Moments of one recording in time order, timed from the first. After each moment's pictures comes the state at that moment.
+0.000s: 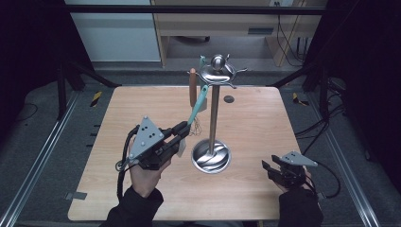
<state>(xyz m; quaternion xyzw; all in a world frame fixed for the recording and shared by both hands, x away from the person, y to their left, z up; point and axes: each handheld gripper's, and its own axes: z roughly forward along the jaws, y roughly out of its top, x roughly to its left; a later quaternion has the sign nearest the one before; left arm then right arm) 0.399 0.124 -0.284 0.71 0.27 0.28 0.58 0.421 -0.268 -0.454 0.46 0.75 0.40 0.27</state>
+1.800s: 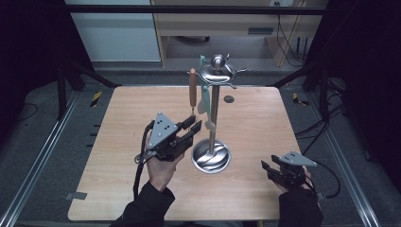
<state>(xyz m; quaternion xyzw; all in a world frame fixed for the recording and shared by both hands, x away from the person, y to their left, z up) 0.428 0.102 -0.309 0.70 0.30 0.27 0.59 0.421 -0.268 -0.454 0.46 0.75 0.40 0.27</state>
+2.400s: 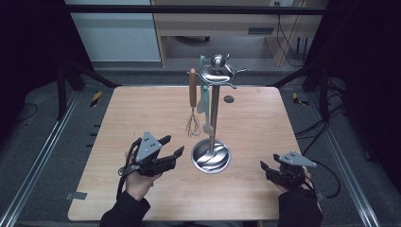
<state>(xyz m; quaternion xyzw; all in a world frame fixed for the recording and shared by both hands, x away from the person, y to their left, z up) 0.423 0.160 -0.376 0.77 0.33 0.25 0.49 0.422 -0.267 -0.456 0.46 0.74 0.40 0.28</state>
